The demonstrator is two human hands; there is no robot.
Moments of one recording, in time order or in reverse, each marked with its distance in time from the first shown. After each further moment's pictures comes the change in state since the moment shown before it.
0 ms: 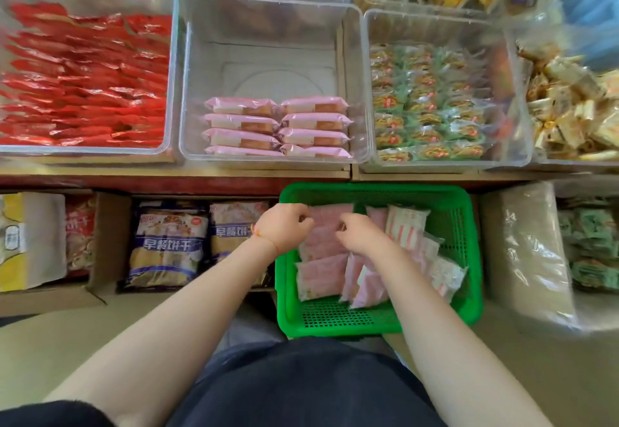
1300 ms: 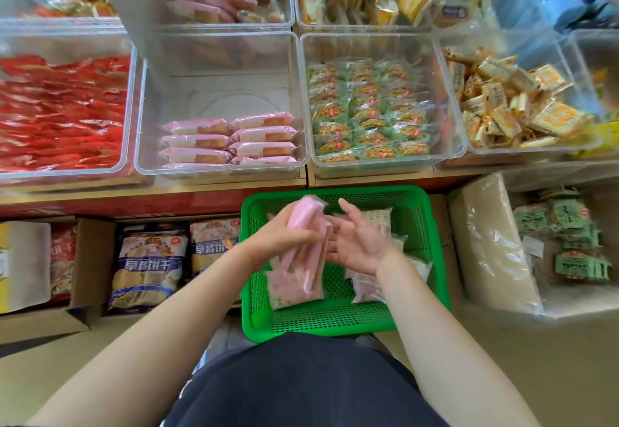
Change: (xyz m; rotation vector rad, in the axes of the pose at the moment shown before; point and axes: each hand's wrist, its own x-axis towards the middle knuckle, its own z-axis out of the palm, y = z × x) left_hand -0.030 0.082 0.017 -0.851 -0.297 0.126; right_hand -0.050 0.082 -0.017 1.577 -0.420 -0.095
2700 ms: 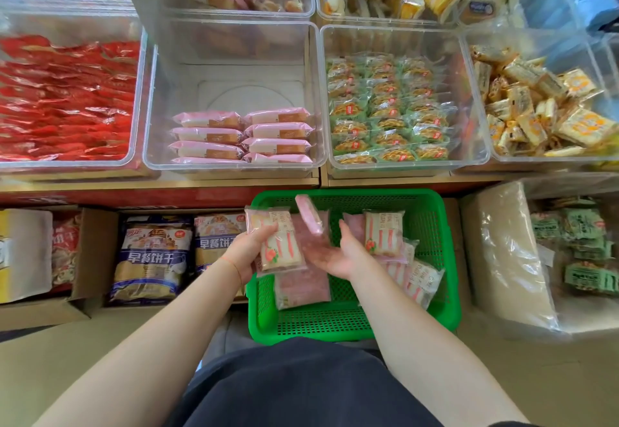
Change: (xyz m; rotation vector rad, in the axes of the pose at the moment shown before) left_hand 0.000 -0.070 -0.049 -0.559 0.471 -0.408; right_hand 0.082 0.041 -0.002 0.606 0.371 0.246
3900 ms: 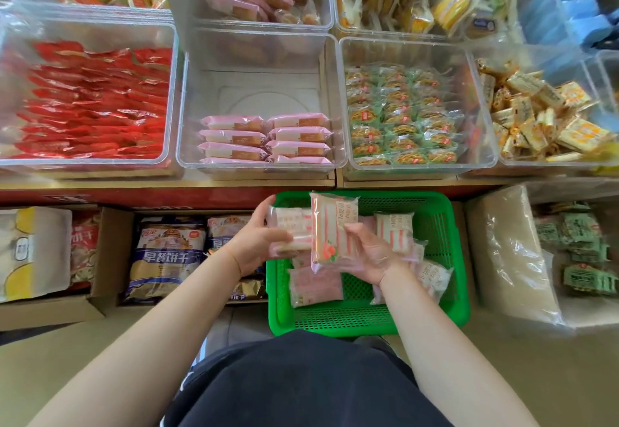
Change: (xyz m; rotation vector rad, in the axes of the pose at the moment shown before) left_hand -0.043 0.034 -0.027 0.084 -0.283 0.180; right_hand -0.066 0.017 0.007 -0.502 -0.450 -0.252
